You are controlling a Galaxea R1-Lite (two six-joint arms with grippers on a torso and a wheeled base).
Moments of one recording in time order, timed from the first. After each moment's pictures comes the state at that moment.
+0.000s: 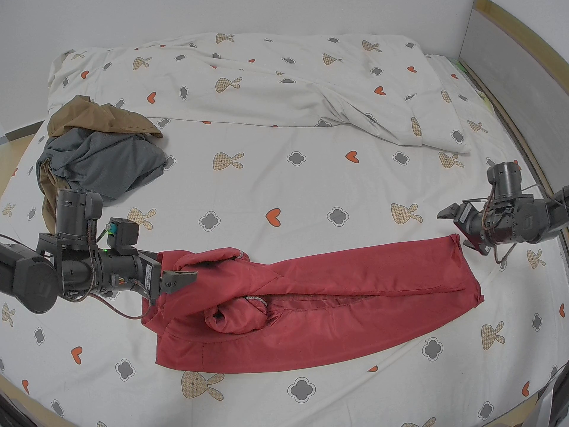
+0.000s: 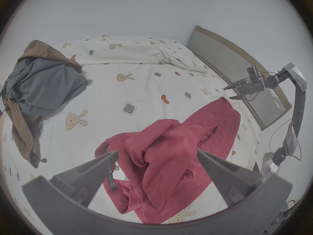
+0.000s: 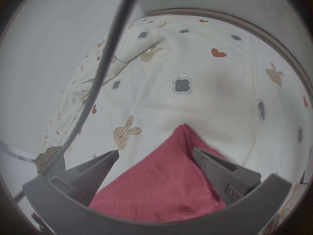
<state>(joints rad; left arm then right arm) -0.20 1.68 -0.72 -0.35 -0.29 0.12 0.02 1.94 -1.08 -0.18 0.05 0.73</state>
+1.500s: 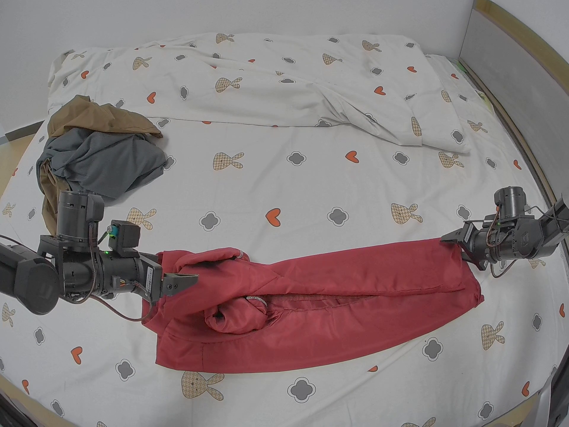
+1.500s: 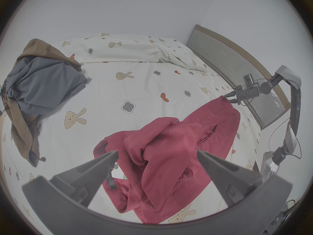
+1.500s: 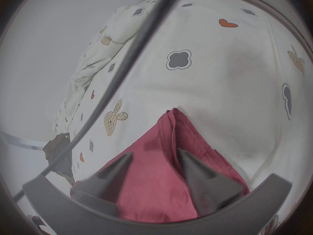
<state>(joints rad) -0.20 1.69 -0.71 -0.35 -0.29 0.12 -0.10 2.05 -1.01 -0.31 0.34 0.60</state>
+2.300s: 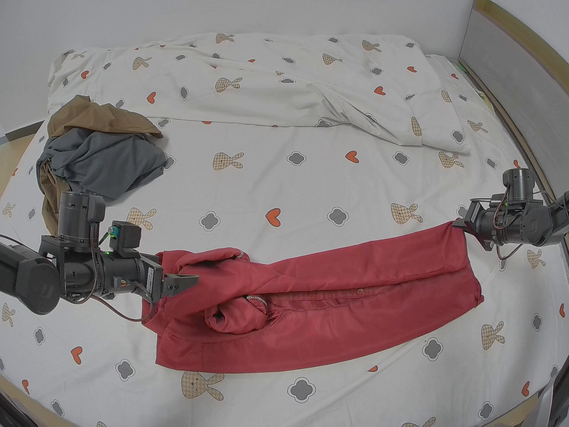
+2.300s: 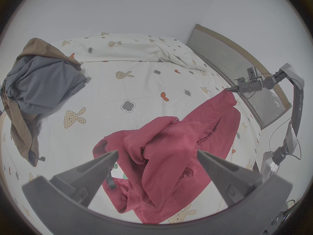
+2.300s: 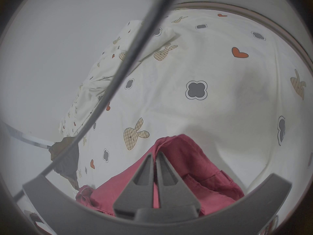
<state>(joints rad) -0.20 1.69 -0.72 -0.35 -0.29 0.12 -0.10 1.98 -1.06 -0.31 0.34 0.59</state>
